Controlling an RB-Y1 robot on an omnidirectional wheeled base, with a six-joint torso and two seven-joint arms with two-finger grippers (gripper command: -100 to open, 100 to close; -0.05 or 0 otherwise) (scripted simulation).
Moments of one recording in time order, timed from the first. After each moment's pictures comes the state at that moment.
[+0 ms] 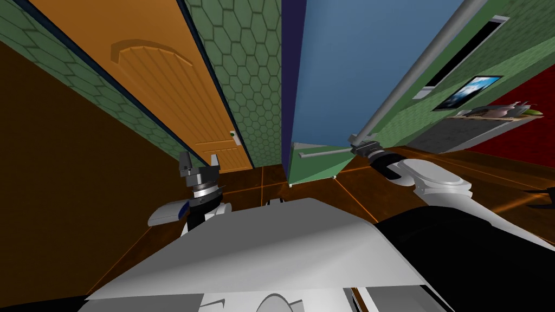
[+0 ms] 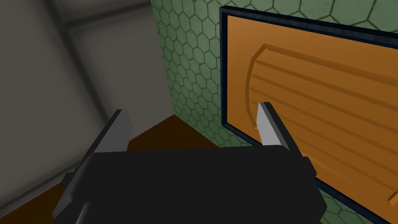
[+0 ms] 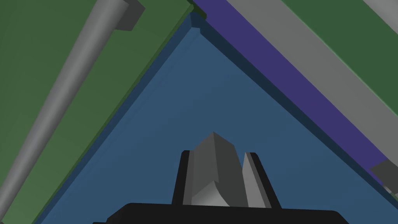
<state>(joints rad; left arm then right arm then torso) 0.49 -0.01 0.02 -2.33 -0.04 -0.55 0.17 0.41 -1.03 -0.58 -1.52 0.87 -0.20 0.29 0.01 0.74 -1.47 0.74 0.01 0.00</state>
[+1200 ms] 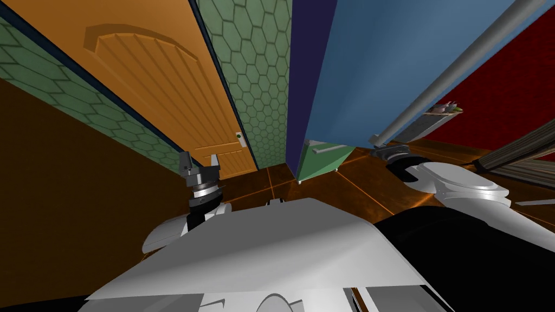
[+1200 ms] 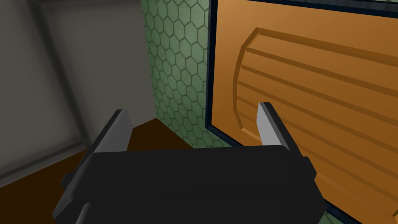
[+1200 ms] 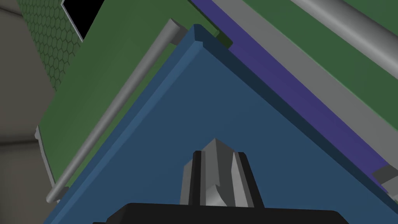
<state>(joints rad) 0.49 -0.01 0.02 -2.33 -0.04 -0.55 0.17 0.45 -1.07 -0.63 -1.36 0.85 -0.08 0.29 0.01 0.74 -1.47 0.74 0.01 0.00</state>
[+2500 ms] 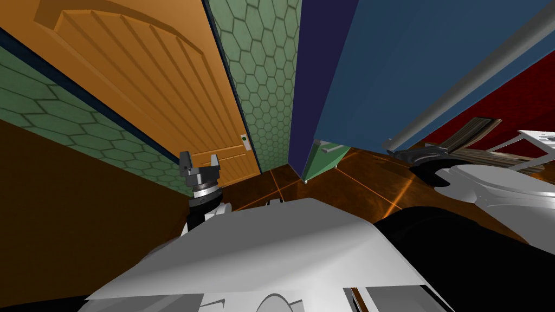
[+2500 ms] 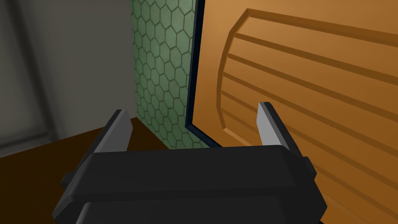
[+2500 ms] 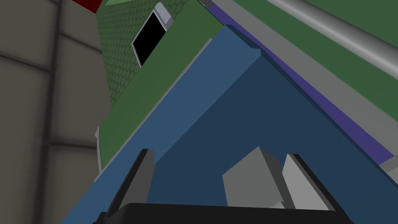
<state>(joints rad) 0.49 -0.01 0.02 -2.33 -0.04 -0.55 0.17 0.57 -1.15 -0.69 -1.23 0.78 -0.03 0.24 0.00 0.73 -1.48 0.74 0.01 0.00</state>
